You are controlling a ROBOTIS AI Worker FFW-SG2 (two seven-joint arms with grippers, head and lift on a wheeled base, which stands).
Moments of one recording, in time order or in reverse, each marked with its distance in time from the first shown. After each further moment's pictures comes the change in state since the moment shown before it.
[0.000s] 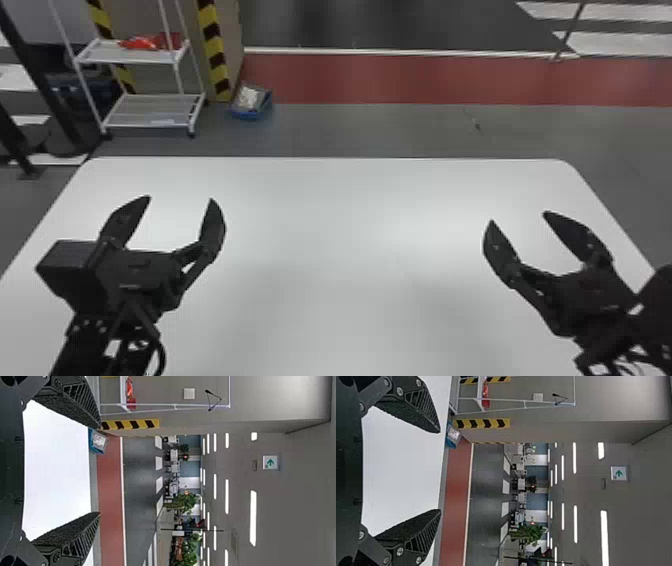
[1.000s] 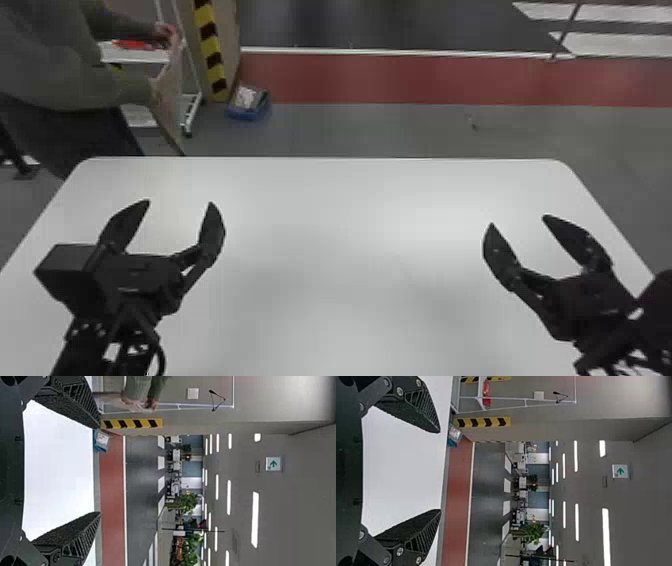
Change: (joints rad) left arm 0.004 -0.010 -0.005 0.005 0.005 0.001 -0.001; right arm 0.019 0.004 -0.009 -0.007 -0.006 -0.003 -0.003
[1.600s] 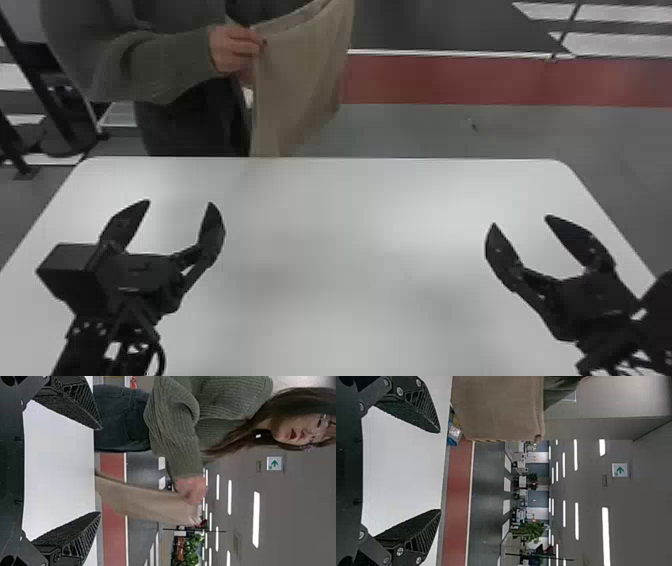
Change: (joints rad) left arm -0.008 0.002 -0.001 0.014 -0.001 -0.005 0.000; right arm 0.005 0.003 -0.006 -0.004 0.000 0.000 0.000
